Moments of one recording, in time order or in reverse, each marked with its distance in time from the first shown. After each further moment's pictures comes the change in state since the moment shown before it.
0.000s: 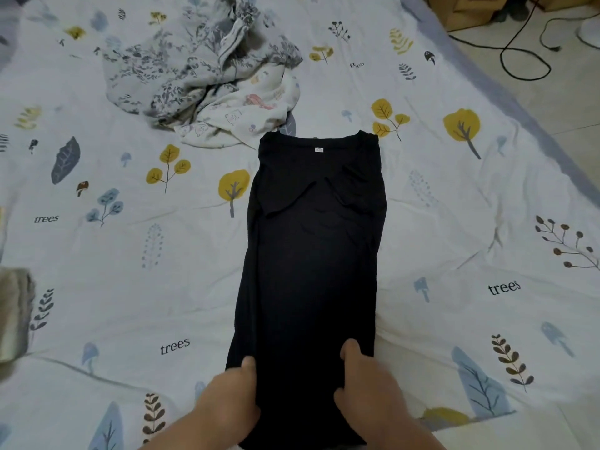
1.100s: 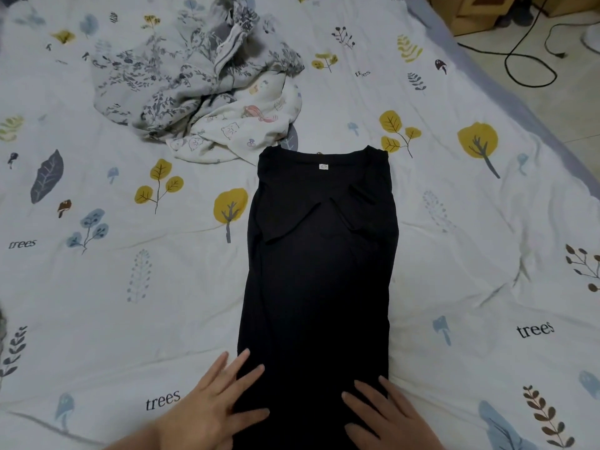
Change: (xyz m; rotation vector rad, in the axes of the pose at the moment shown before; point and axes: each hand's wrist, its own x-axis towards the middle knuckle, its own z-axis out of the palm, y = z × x) left_hand 0.083 -0.091 0.014 0.565 0.535 0.850; right_hand 0.050 0.090 0.032 -0.814 0.456 -0.771
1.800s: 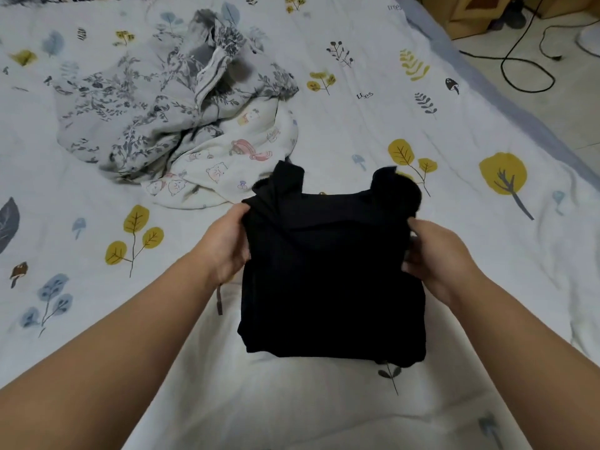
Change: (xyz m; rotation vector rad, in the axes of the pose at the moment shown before) left_hand 0.215 -0.212 -0.136 -2.067 0.491 -0.942; right_hand 0.218 0.217 -0.094 1.717 0.387 1.360
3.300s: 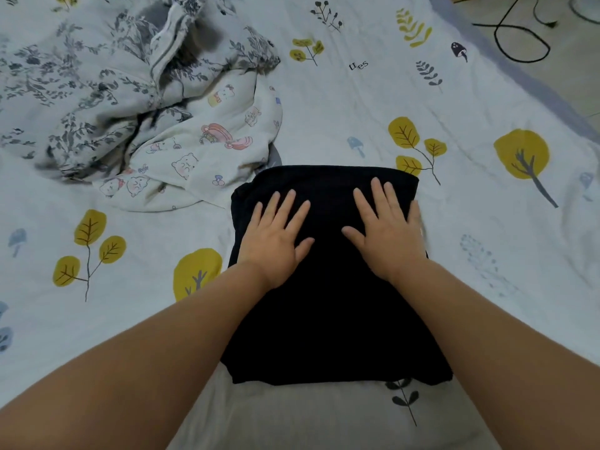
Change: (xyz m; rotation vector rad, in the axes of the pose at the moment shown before) left_hand 0.086 -0.063 0.019 1.977 0.017 0.583; right_hand 0.084 0.040 0.038 -1.655 0.084 -0.496
